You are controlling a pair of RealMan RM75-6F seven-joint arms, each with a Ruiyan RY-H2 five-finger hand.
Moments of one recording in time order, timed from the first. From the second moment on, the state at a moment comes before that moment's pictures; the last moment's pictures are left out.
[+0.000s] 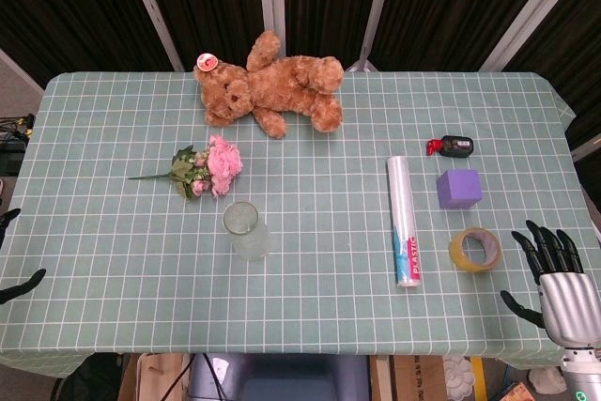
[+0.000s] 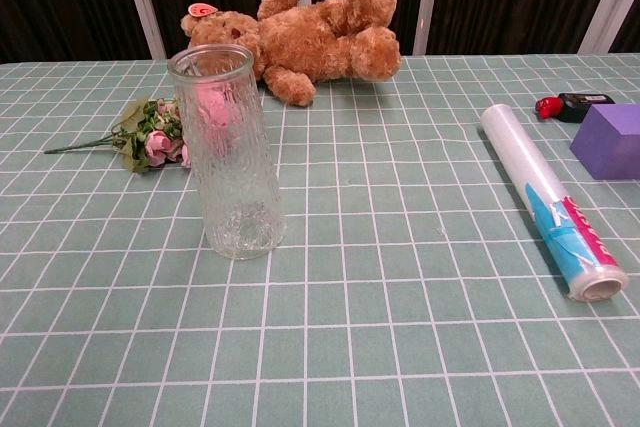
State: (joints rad) left arm -0.03 -1.08 -0.10 -1.76 1.41 1.57 0.11; right arm 0.02 -1.09 0.04 -1.68 -1.61 1.59 -0.05
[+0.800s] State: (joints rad) left arm -0.02 -1.08 -0.10 -1.77 1.40 1.58 0.12; right arm 0.02 -1.08 0.04 -1.68 -1.62 1.59 -0.05
